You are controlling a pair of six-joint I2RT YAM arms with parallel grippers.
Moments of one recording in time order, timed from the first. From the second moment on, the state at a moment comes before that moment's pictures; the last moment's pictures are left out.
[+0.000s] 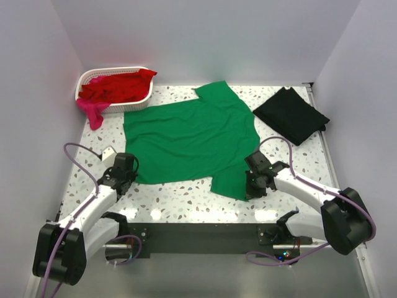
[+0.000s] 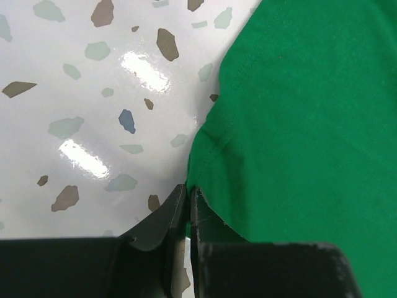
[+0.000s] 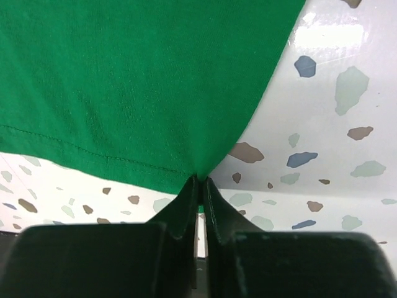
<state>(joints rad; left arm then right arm) -0.20 0.97 0.35 -0.30 -0.47 -0.81 0.55 1.22 0.57 -0.66 -0.02 0.65</state>
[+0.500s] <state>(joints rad) -0.25 0.80 0.35 -0.49 -0.50 -0.92 0.60 1.12 0.57 -0.75 -0.01 0.67</state>
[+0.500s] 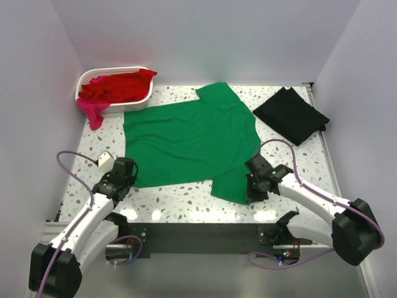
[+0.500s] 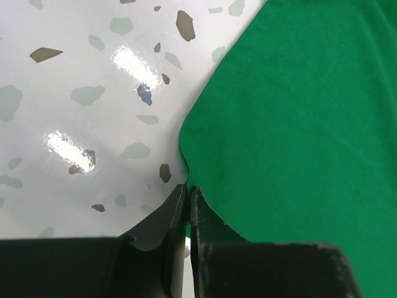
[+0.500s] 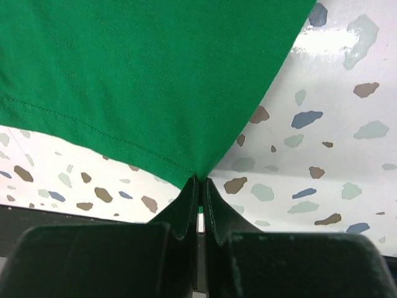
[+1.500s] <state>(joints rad) -0.47 0.71 0.48 -0.81 -0.60 -1.15 0.64 1.05 0.53 -0.73 0.01 0.70</state>
